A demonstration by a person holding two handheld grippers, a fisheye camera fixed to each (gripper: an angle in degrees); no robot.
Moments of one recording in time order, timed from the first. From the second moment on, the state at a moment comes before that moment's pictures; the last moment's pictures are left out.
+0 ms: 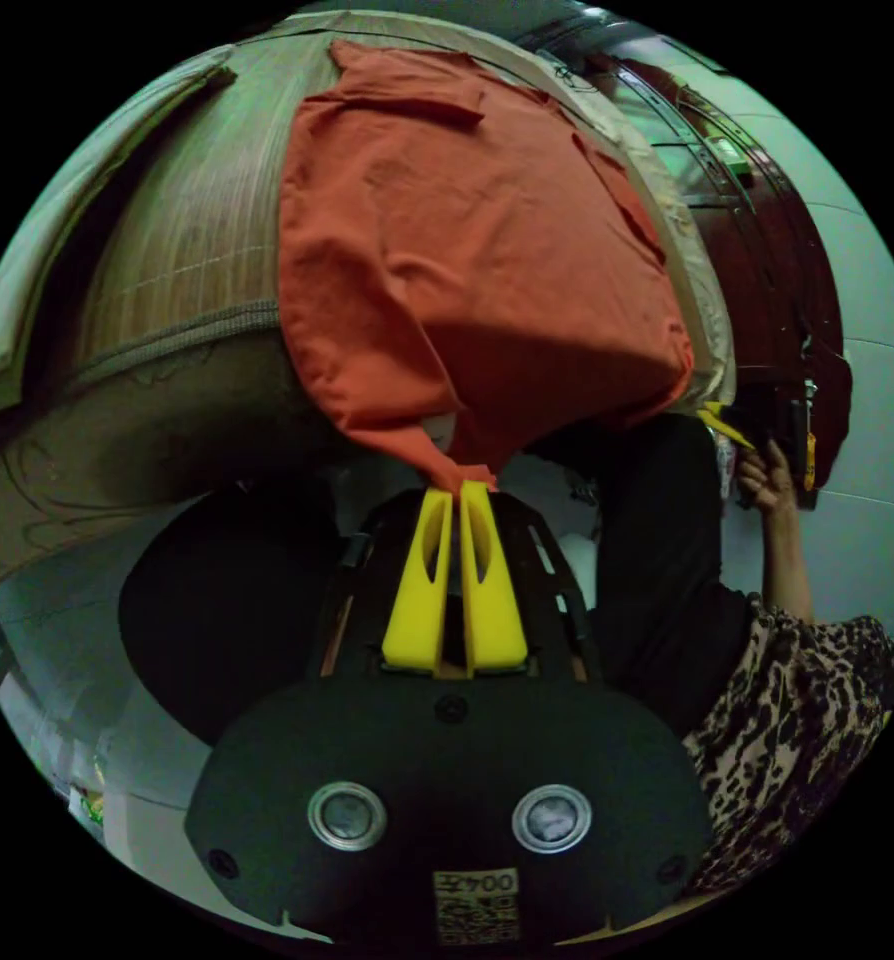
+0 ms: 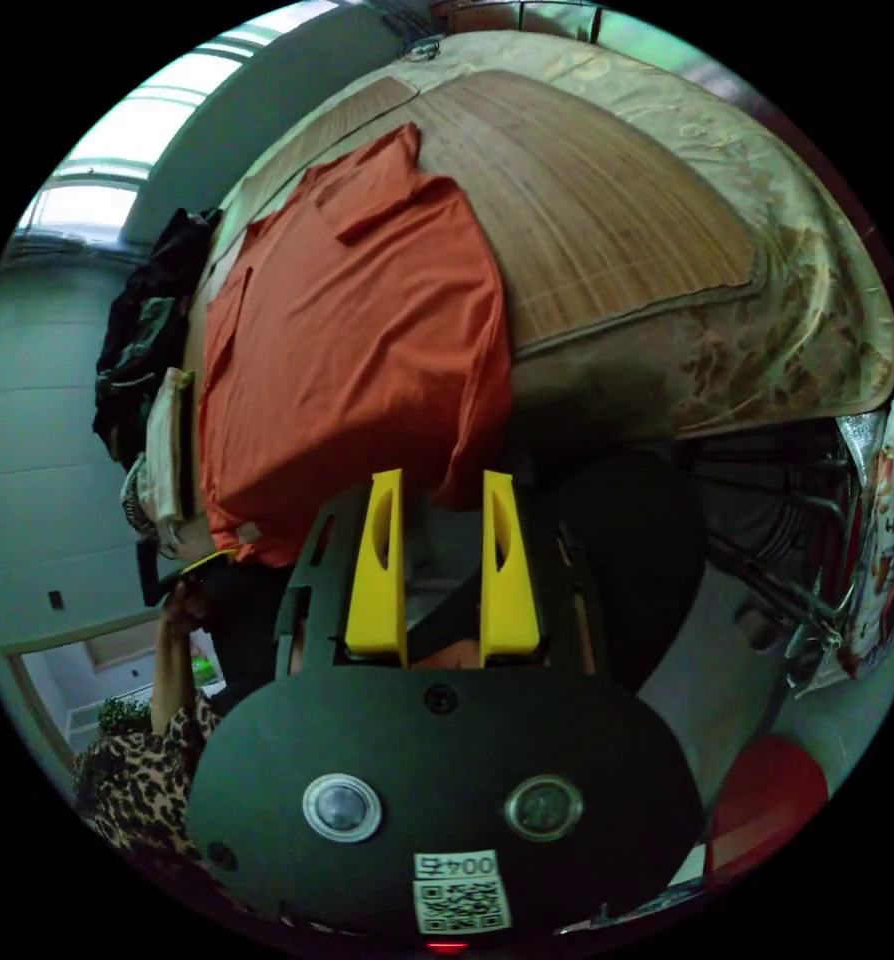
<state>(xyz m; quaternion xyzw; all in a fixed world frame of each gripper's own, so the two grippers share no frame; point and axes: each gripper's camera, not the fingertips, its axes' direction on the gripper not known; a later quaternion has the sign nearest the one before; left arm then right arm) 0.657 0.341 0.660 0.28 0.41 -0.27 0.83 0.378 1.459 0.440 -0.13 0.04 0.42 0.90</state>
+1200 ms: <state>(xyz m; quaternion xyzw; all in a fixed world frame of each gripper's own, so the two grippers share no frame) 0.697 0.321 0.722 0.29 0.41 -0.24 0.83 0.465 1.494 0.259 0.14 -0.13 0.46 0.87</state>
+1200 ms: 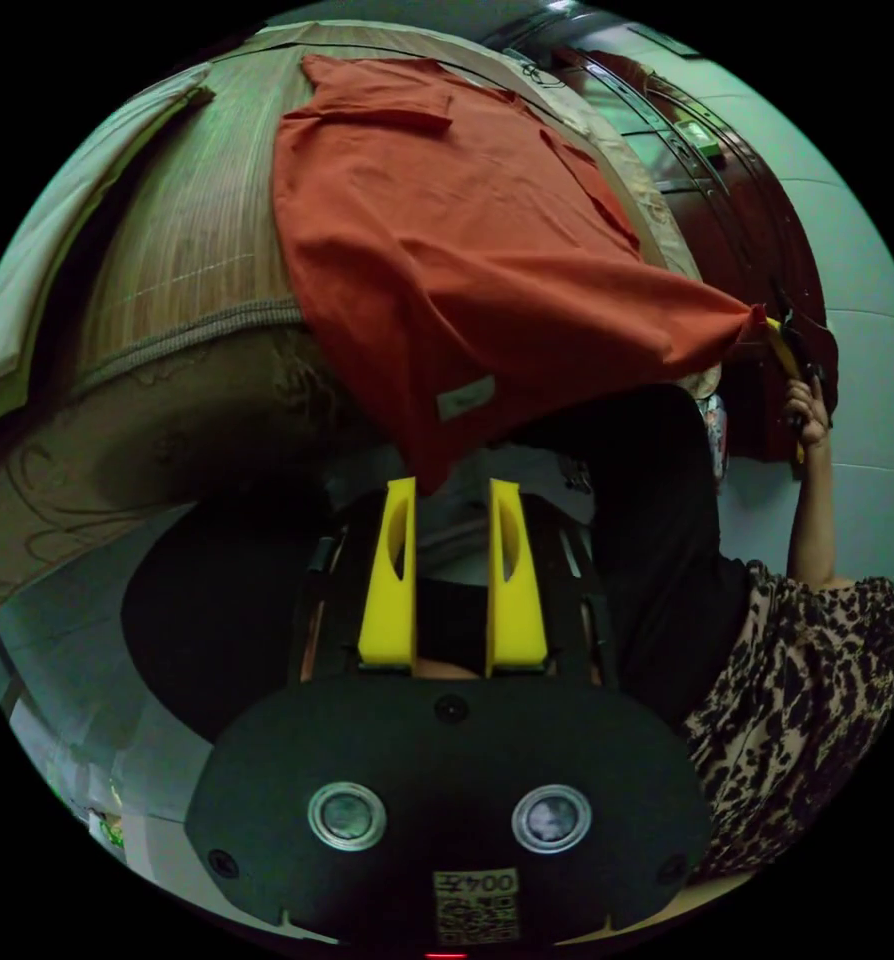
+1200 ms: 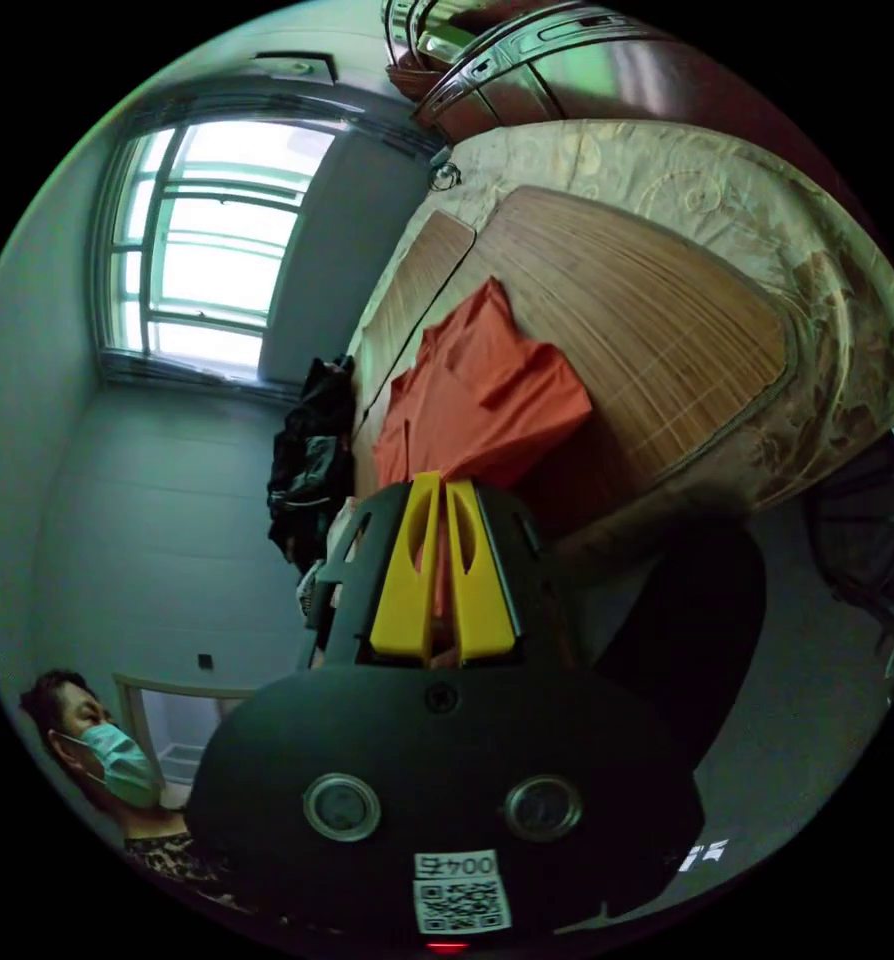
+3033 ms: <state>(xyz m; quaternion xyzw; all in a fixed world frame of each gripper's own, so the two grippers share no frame) 0.582 0.544 0.878 0.53 0.58 -0.30 0.55 0.440 1.673 0.129 0.27 -0.40 0.36 0.80</state>
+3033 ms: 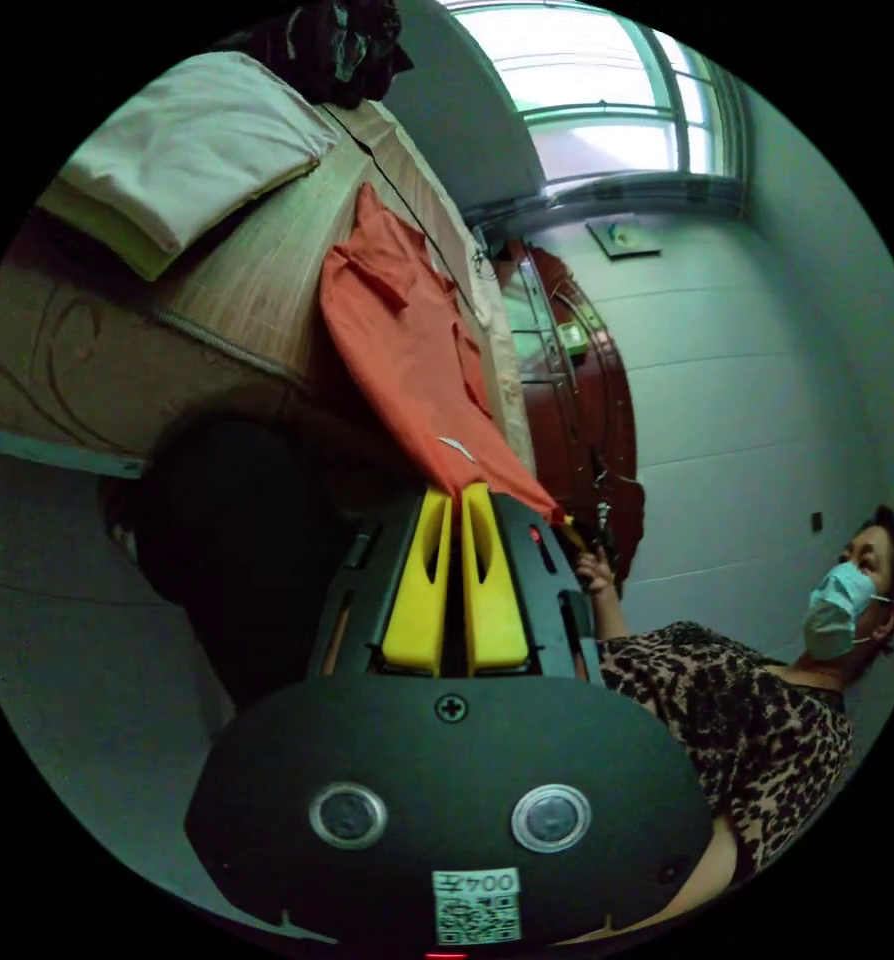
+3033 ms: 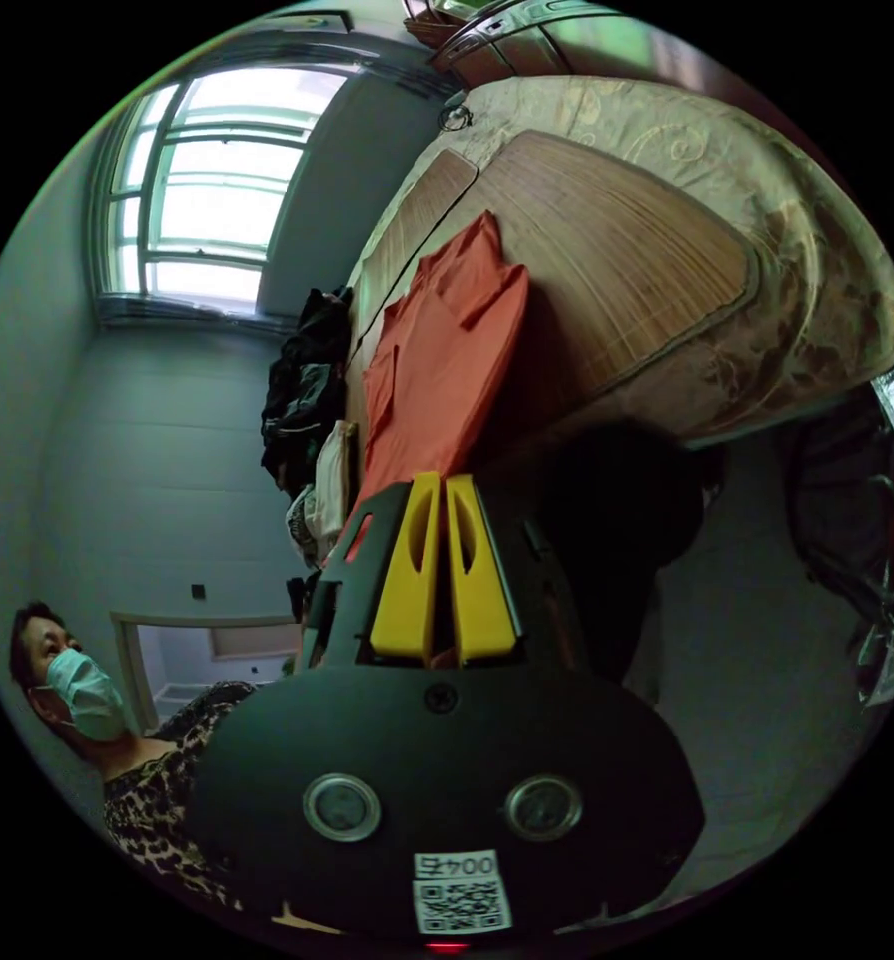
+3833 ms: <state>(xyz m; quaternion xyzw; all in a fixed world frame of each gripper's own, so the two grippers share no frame) 0.523 0.619 0.860 0.62 0.54 -0.28 0.49 0.449 1.810 0.126 0.43 -0.46 0.38 0.67</state>
